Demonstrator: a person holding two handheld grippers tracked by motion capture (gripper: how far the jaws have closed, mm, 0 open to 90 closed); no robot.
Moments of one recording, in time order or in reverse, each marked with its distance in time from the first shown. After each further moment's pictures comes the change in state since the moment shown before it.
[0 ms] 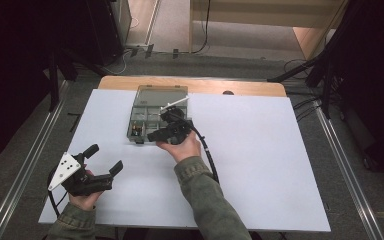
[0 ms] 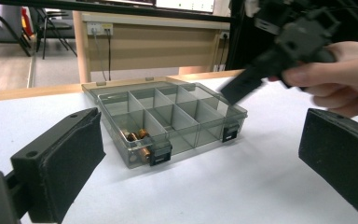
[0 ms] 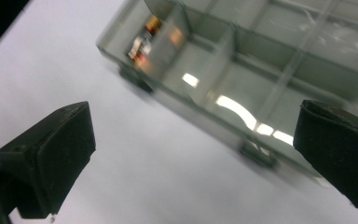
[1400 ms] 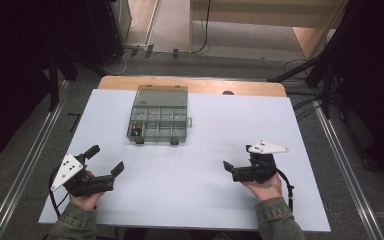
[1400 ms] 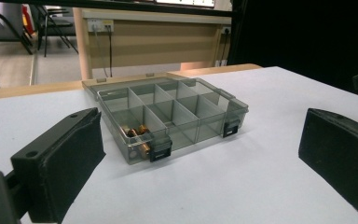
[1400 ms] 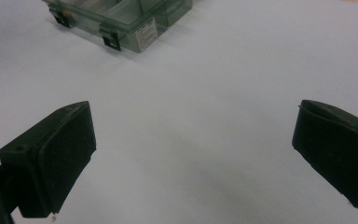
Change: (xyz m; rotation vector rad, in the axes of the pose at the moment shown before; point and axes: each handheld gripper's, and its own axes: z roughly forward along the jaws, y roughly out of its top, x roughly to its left) left arm -0.003 -0.001 0.001 0.017 0.007 0.014; right arm -0.129 -0.178 -0.117 -0.363 -0.100 -0.140
